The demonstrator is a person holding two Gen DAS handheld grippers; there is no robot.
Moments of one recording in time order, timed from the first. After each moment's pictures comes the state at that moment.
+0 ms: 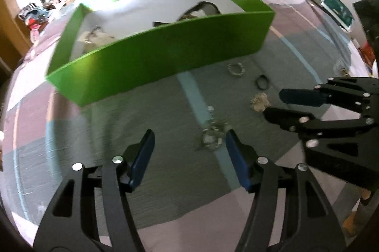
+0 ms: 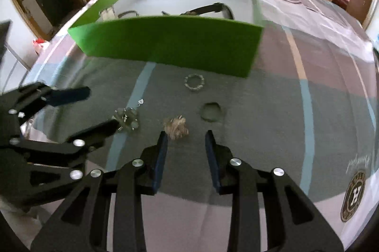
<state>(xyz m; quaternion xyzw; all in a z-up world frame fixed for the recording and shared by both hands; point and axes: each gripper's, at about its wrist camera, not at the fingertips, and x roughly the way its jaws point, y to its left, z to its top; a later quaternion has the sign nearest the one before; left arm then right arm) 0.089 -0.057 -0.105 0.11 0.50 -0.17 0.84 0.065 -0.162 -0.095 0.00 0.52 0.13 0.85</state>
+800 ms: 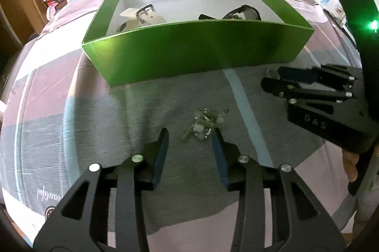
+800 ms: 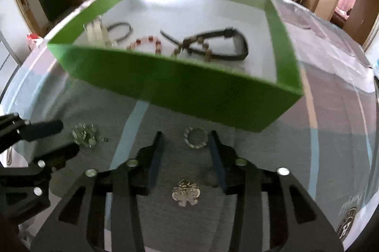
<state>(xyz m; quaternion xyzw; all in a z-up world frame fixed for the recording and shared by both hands) 0.099 -0.008 -0.106 0.05 0.51 -0.12 0.85 0.125 -0.131 -0.105 -0.06 0.50 0.12 0.86</state>
